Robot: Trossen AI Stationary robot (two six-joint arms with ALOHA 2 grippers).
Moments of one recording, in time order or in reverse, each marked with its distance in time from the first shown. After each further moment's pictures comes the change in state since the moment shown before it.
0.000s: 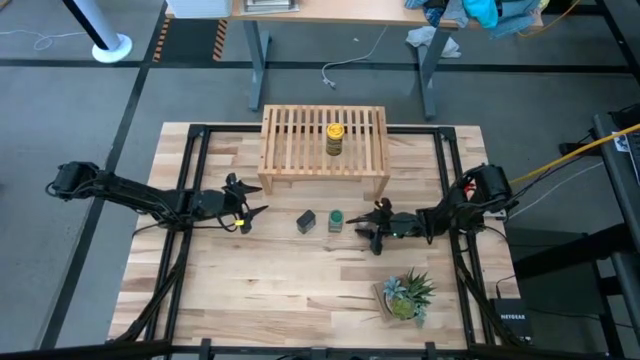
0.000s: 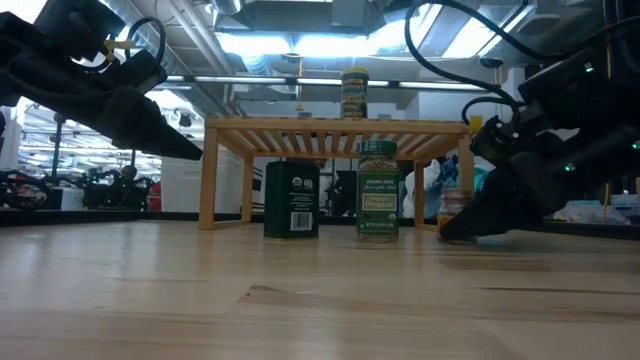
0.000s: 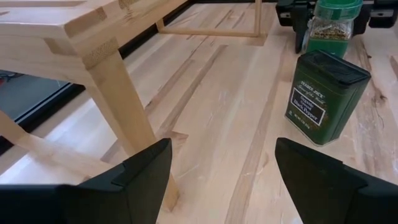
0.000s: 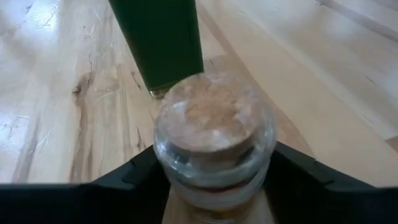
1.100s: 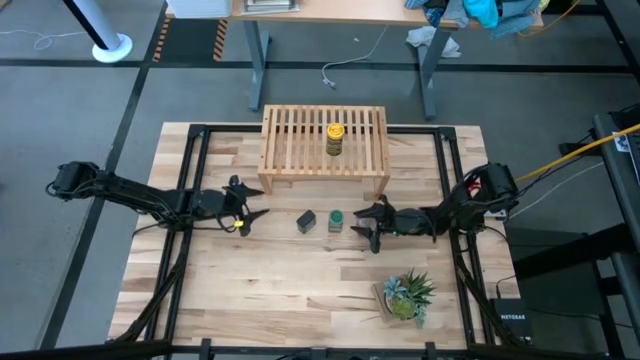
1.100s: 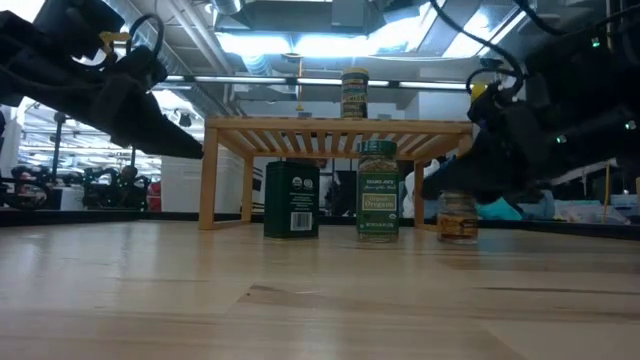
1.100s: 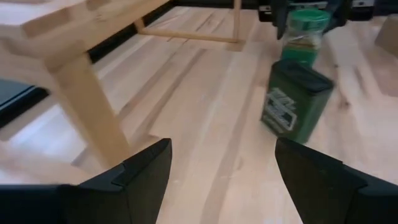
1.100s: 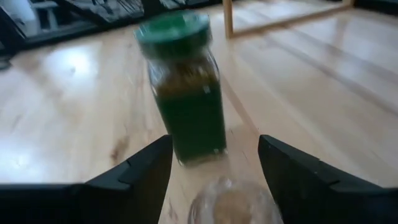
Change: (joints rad) left arm 0.000 0.000 0.000 0.025 0.087 -0.037; right arm -0.001 -0.065 0.000 0.164 0.004 -0.066
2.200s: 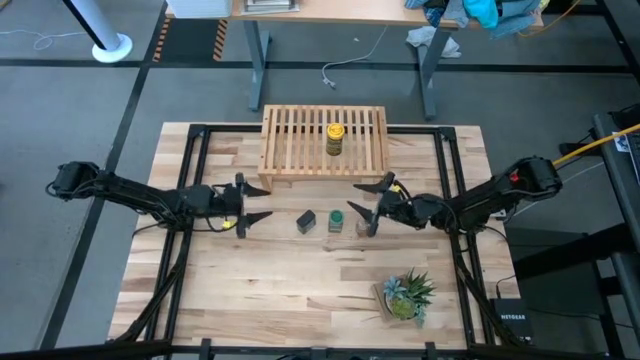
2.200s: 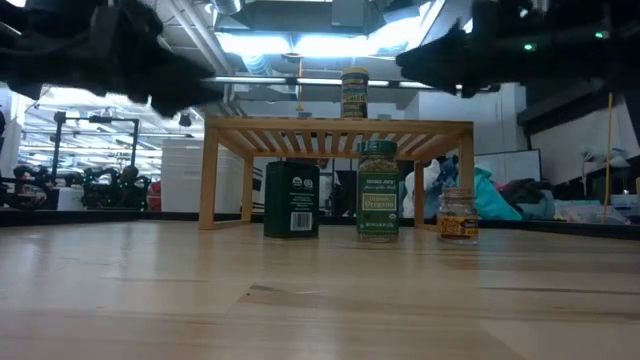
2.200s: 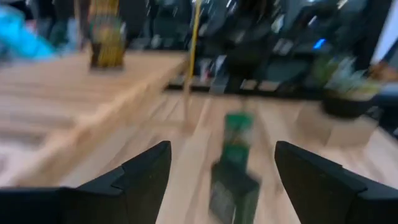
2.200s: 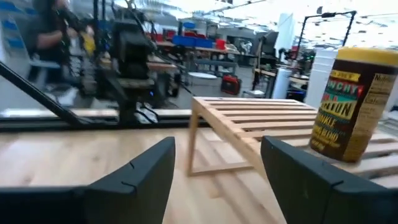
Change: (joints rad) left arm 0.000 0.000 0.000 0.345 0.174 0.093; right arm -0.019 -0.377 0.148 -0.141 0.166 -0.447
